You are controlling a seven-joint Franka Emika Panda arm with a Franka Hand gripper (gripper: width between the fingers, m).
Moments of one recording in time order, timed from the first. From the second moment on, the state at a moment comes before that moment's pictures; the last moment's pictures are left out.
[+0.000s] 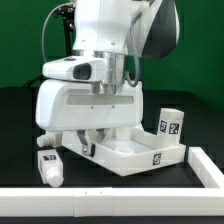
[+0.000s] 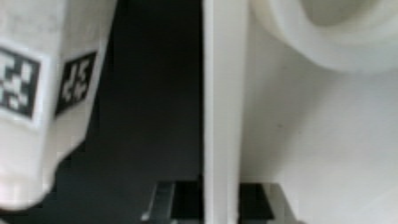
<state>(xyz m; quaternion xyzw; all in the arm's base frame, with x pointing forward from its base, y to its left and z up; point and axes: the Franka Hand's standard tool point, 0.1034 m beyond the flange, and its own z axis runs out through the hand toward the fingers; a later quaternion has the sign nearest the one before) 0.553 -0.026 0.034 0.93 0.36 0.07 0.07</state>
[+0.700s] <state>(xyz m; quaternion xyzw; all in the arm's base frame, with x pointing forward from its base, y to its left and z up) 0.592 0.014 0.046 0.78 0.62 0.07 0.10</state>
